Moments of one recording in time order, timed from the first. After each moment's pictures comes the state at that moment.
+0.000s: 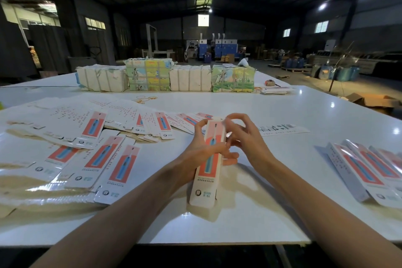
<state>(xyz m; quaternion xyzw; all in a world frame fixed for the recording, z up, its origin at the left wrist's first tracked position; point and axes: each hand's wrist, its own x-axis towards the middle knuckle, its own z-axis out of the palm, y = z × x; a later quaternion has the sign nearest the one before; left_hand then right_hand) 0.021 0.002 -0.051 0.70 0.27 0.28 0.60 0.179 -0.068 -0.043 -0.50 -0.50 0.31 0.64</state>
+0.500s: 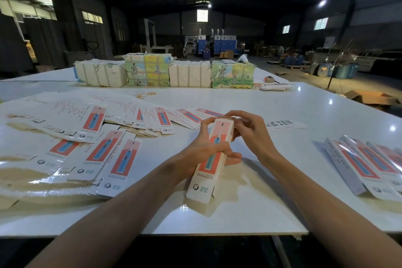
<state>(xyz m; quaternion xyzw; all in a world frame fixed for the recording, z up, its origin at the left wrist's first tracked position) 0.017 -0.002 -0.060 0.71 0.22 0.27 0.61 0.190 -0.066 -0.042 -0.55 -0.56 0.15 0.61</state>
